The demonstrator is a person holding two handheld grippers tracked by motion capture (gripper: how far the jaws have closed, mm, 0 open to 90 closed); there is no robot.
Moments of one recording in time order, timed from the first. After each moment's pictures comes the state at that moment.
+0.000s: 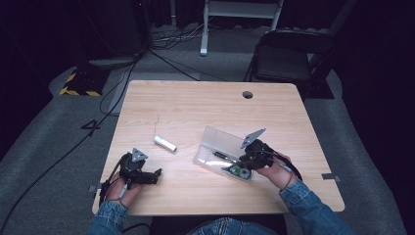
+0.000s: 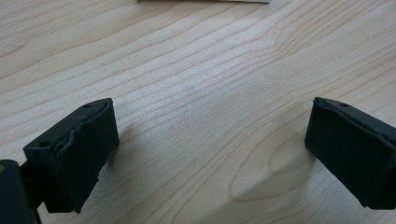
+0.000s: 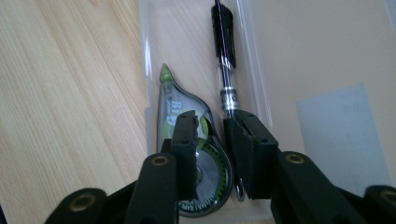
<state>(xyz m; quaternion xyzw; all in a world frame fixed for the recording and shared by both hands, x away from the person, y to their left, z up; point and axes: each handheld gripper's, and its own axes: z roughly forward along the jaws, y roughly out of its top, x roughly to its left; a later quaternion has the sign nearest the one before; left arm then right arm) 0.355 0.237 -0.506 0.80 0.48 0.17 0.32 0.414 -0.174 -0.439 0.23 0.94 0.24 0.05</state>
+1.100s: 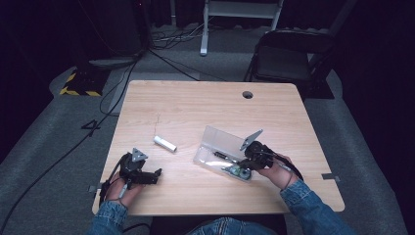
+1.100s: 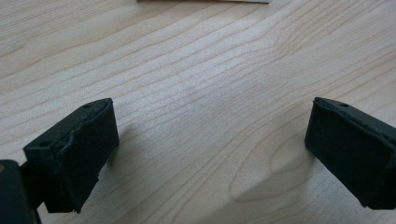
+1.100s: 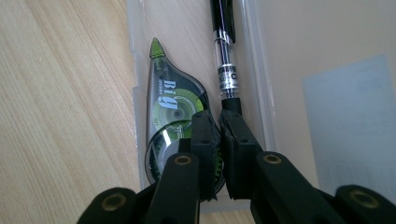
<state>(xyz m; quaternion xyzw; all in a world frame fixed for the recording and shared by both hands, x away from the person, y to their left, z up) 0.355 0.237 -0.506 0.80 0.48 0.17 0.32 0.416 -0.174 -0.448 0.24 0.95 0.20 0.04</state>
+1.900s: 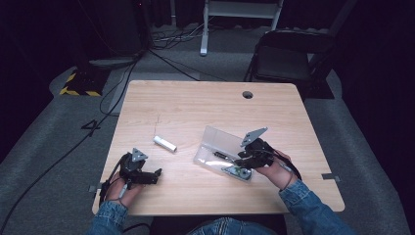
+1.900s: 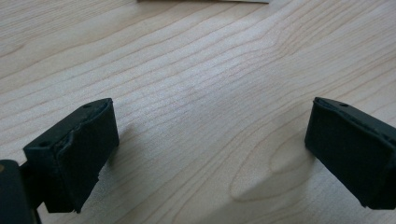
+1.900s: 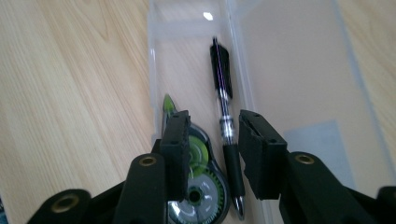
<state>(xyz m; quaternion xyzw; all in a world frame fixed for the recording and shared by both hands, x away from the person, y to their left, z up) 0.355 0.237 -0.506 0.80 0.48 0.17 0.32 0.409 -0.169 -0.424 0.22 0.93 0.28 0.08</state>
